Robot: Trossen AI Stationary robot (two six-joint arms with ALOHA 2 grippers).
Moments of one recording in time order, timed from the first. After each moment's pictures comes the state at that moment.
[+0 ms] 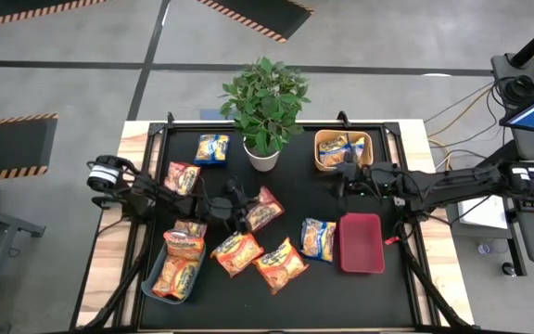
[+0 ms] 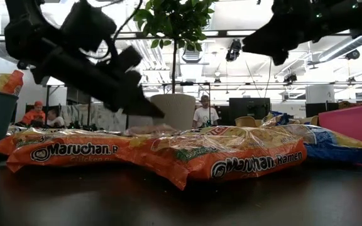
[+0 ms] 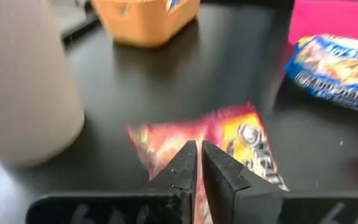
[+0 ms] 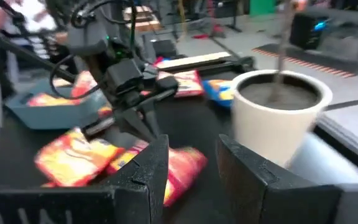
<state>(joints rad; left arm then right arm) -0.14 1.69 0.52 0.72 -0.51 -0.18 -0.04 0.91 0.45 0.28 0.12 0.12</state>
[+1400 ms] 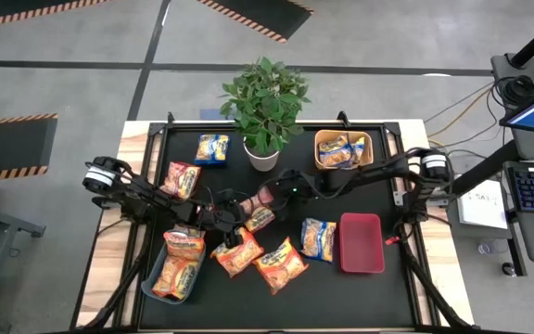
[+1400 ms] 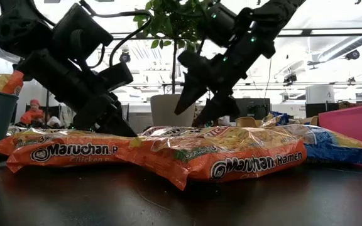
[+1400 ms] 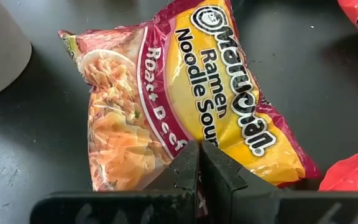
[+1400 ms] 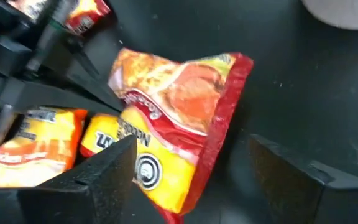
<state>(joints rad) -0.21 1.67 0.54 0.37 -0.44 -0.25 -0.07 1.79 1.06 -0.06 0.02 0.63</state>
